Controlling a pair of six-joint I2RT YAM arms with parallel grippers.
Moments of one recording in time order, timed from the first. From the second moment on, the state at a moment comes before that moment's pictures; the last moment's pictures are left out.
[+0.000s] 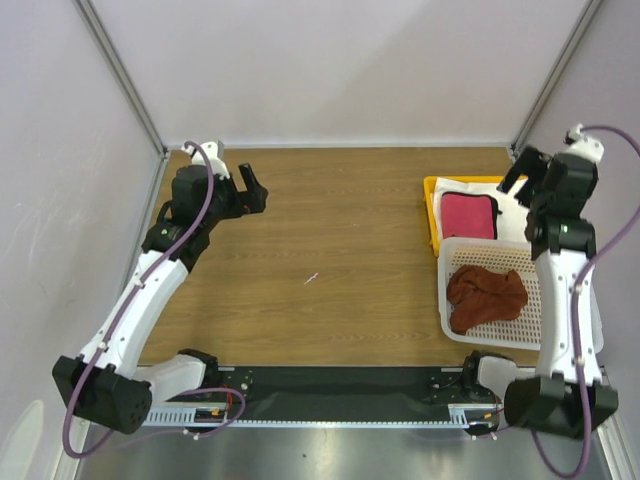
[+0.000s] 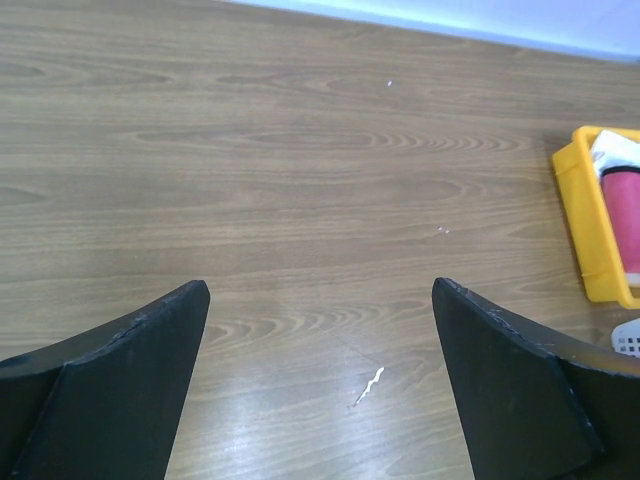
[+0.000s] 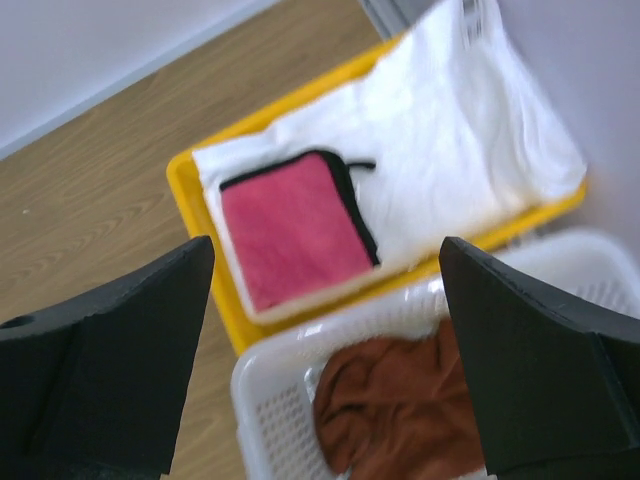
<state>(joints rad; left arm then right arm) -0.28 1.14 1.13 -0.40 -0.04 -0.34 -0.19 1.15 1.29 -0.48 0.16 0.20</state>
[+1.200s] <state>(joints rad) -0.28 1.07 0.81 -0.16 -0.03 -0.46 -0.21 1.14 0.60 -0.54 0.08 0.70</state>
